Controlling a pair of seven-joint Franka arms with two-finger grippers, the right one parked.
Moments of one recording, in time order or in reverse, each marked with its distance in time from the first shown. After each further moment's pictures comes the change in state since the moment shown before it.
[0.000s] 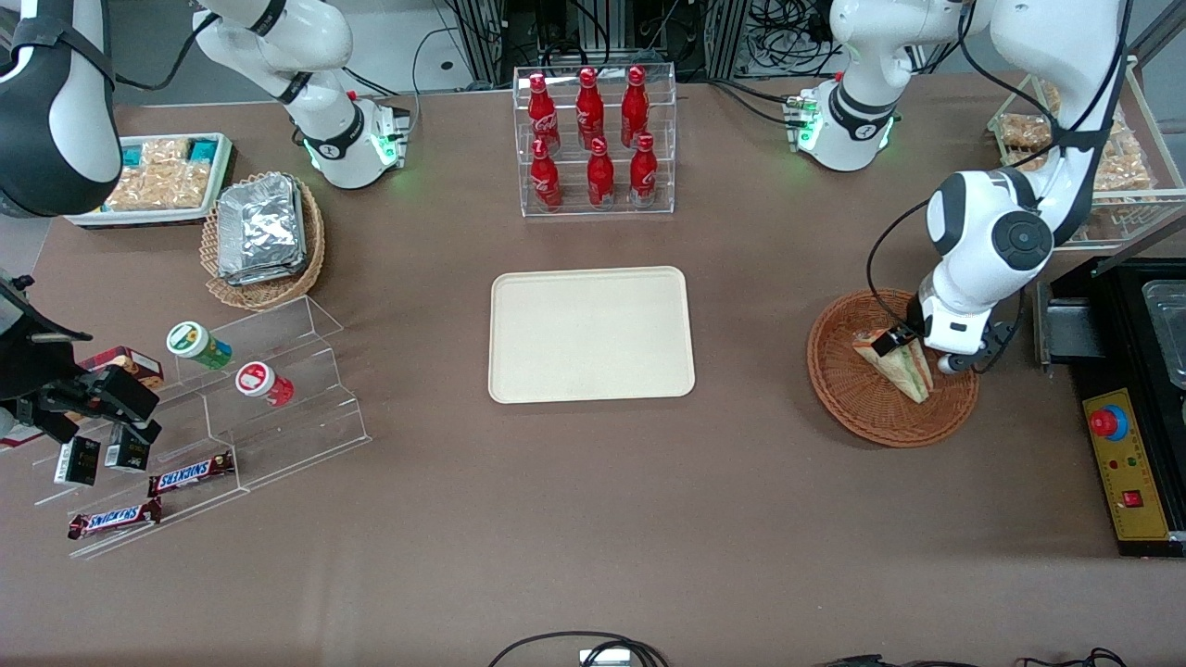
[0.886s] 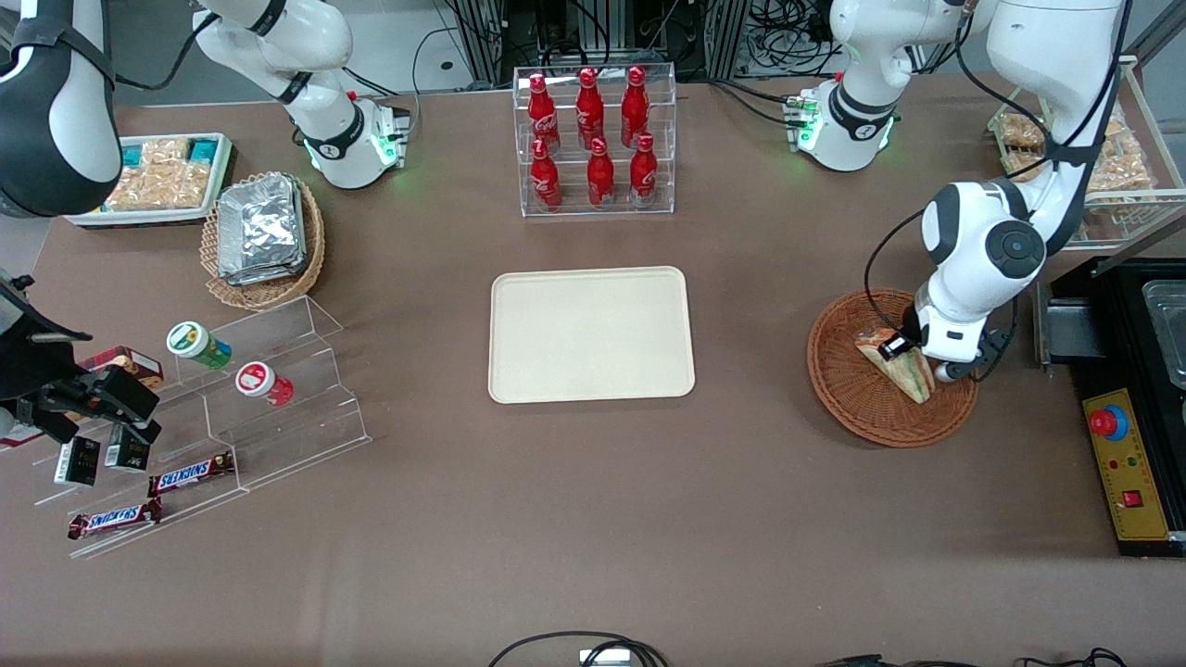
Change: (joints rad) arm 0.000 0.039 0.000 0.020 0.000 0.048 -0.023
